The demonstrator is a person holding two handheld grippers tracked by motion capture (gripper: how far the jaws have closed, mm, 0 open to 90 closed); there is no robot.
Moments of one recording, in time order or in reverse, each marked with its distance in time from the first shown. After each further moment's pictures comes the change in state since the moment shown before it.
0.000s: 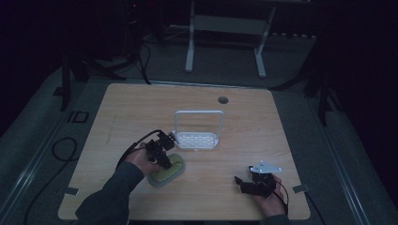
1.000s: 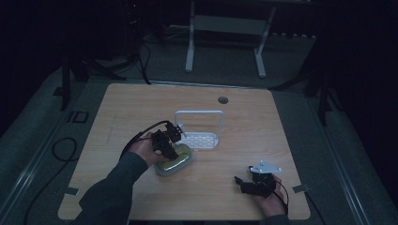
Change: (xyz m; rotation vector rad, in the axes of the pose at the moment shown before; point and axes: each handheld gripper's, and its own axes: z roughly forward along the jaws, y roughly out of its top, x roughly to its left) left arm -0.007 0.026 -0.028 -0.071 0.046 0.160; right arm 0.000 0.000 0.000 0.000 0.000 0.000
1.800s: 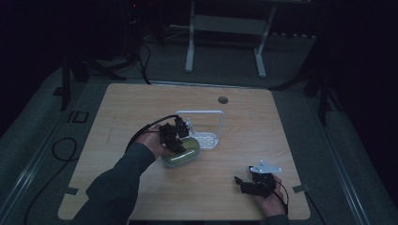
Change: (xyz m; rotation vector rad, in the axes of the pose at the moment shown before) left arm -0.004 0.025 -0.011 -0.052 0.037 0.169; right arm 0.000 0.000 0.000 -0.001 -0.001 -0.001
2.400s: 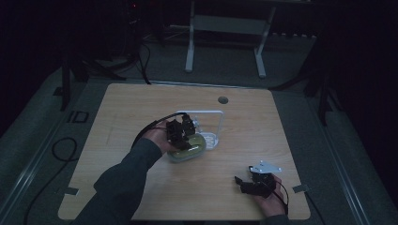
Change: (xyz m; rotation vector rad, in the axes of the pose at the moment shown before) left arm 0.001 0.019 0.000 -0.021 0.029 0.089; right arm 0.000 0.000 0.000 0.000 0.000 0.000
